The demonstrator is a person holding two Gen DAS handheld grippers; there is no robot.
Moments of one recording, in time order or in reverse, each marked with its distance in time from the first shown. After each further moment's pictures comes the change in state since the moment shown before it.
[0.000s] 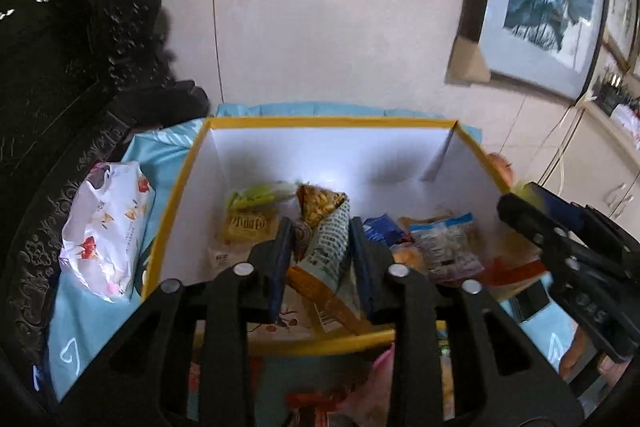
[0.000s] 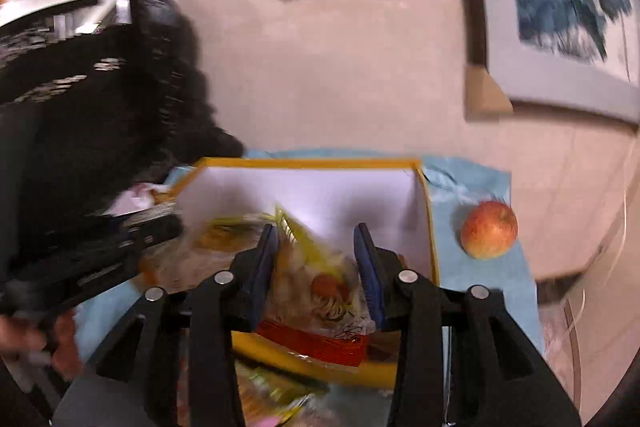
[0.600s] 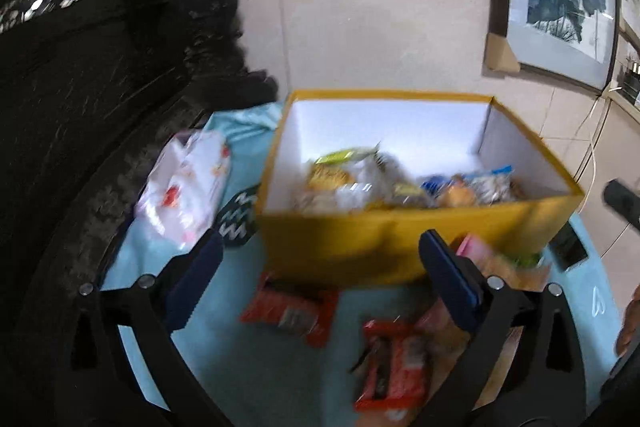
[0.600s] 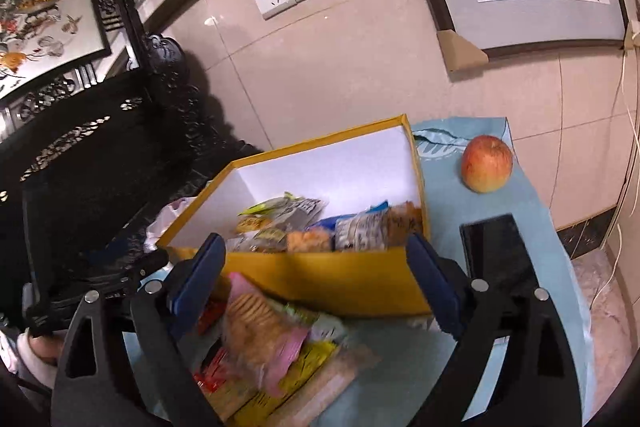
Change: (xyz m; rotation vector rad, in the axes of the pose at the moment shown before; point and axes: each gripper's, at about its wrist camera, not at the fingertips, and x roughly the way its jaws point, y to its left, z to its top) left arm -0.061 0.048 -0.077 -0.009 -0.062 0.169; right arm -0.082 -0.016 -0.063 0.152 -0.083 0.176
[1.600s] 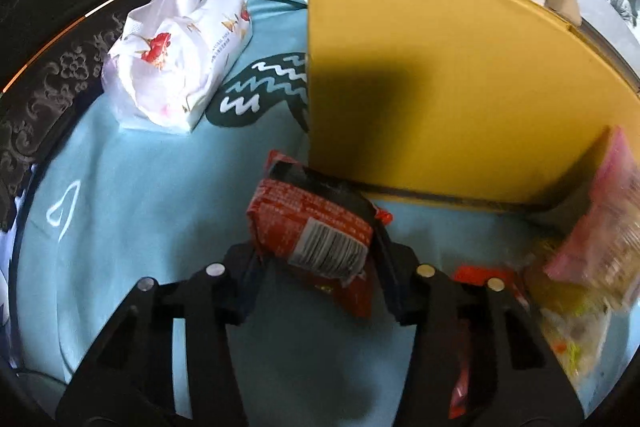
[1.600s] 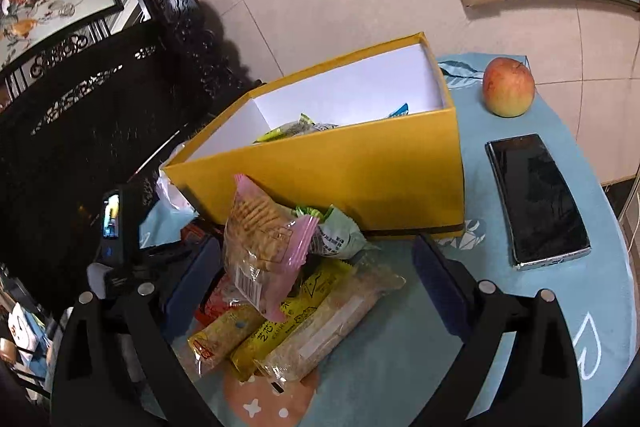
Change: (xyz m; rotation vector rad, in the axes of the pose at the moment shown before) left arm 0.089 0.029 -0.070 -0.120 0.248 0.017; right arm 0.022 -0.001 -0.053 -0.009 0.162 0.058
